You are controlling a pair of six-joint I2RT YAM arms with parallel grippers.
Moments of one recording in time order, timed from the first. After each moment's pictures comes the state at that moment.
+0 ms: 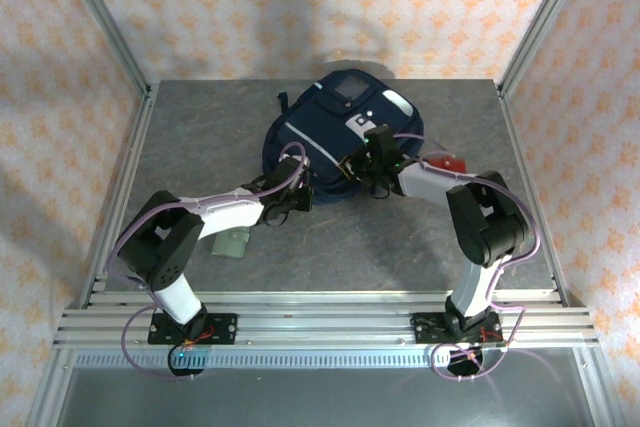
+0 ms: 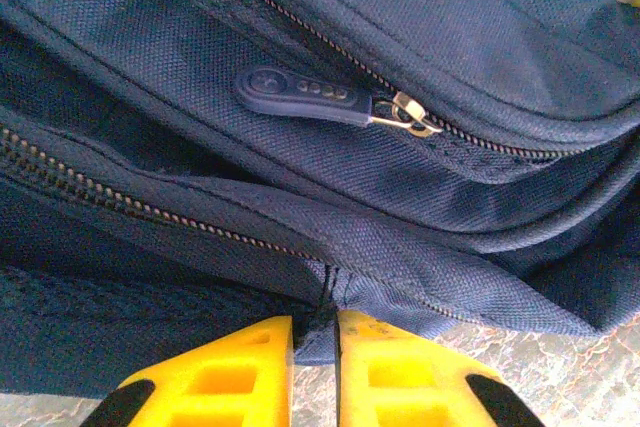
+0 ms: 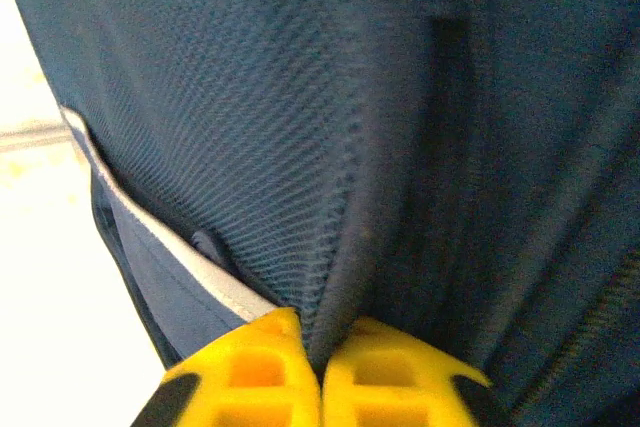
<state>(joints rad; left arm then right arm) -0.60 1.68 0.89 -0.07 -0.10 -0.48 0.47 1.80 1.05 -0.01 -0.28 1.26</state>
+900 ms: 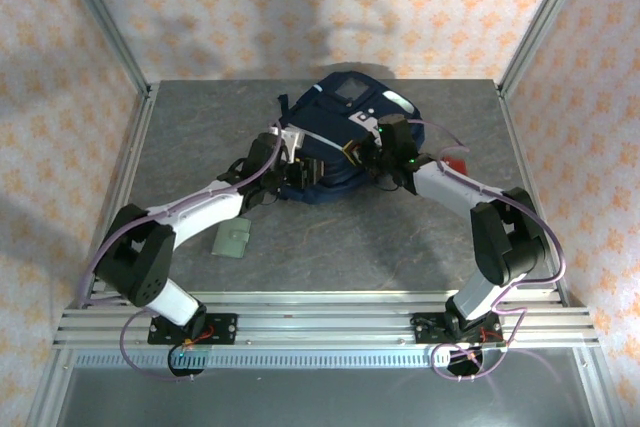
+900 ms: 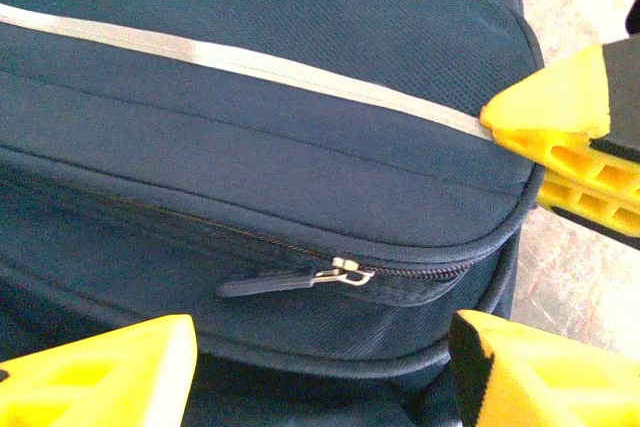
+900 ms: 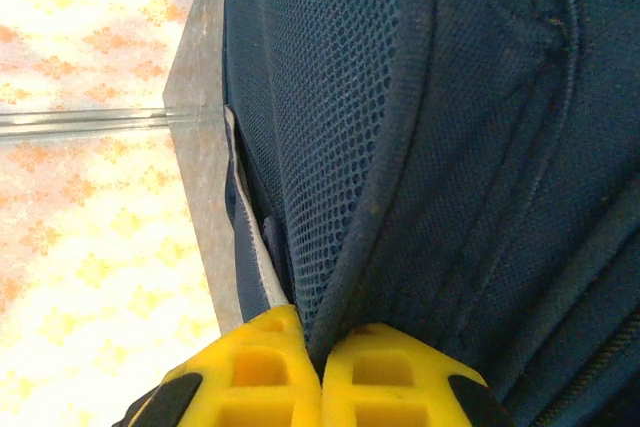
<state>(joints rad) -0.49 1.56 0.93 0.05 0.15 -0.37 0.43 1.64 1.05 -0.02 -0.33 1.20</state>
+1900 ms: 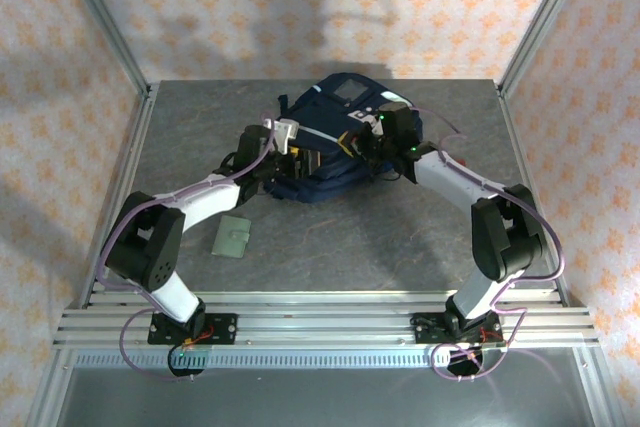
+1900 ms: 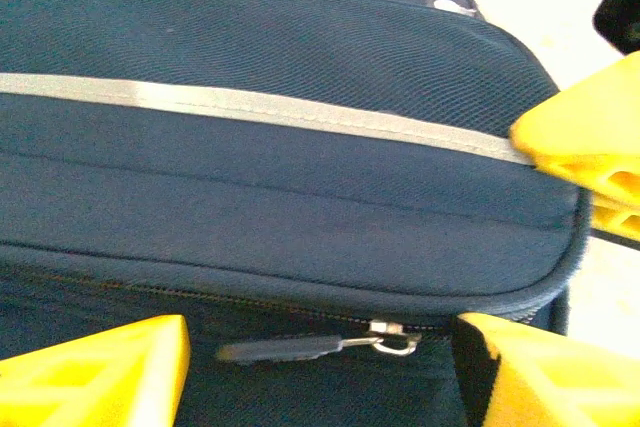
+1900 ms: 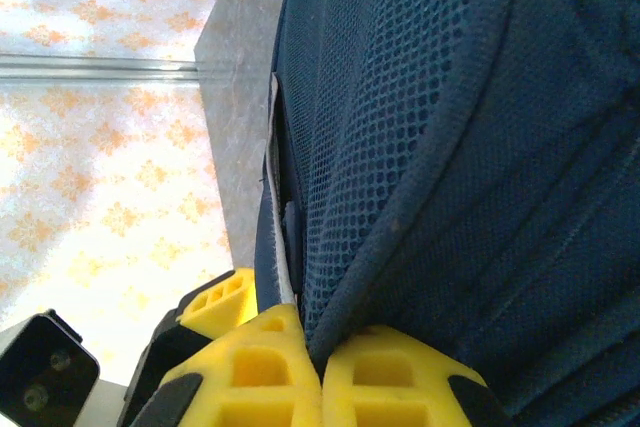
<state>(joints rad) -0.38 1.64 0.93 0.22 0.36 -0.33 0.41 1.67 1.16 -0.09 -0.46 1.13</state>
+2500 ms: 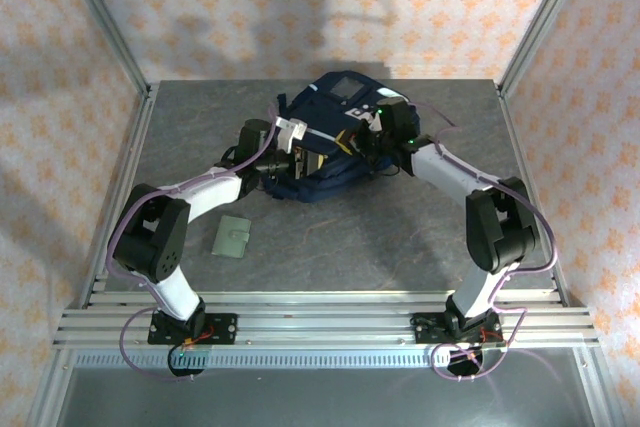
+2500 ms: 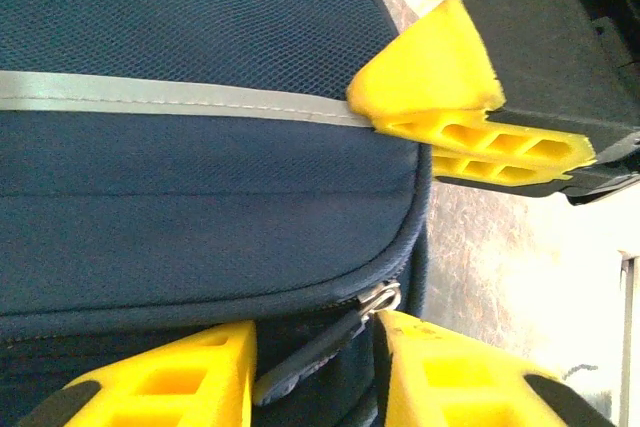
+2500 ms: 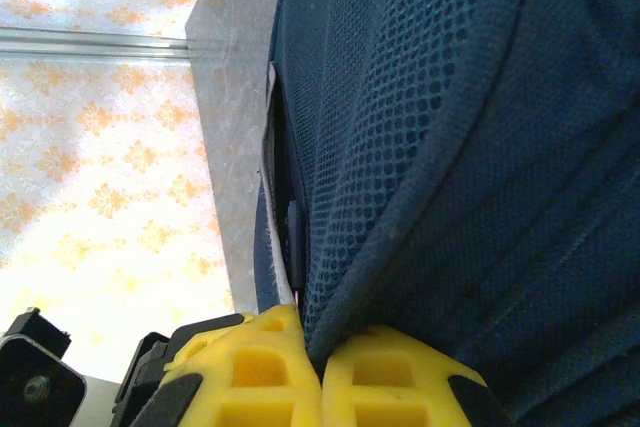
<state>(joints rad) -0.36 1.69 0.99 0.20 0.61 -0.29 0.40 1.73 1.24 -0.14 -0.51 1.07</state>
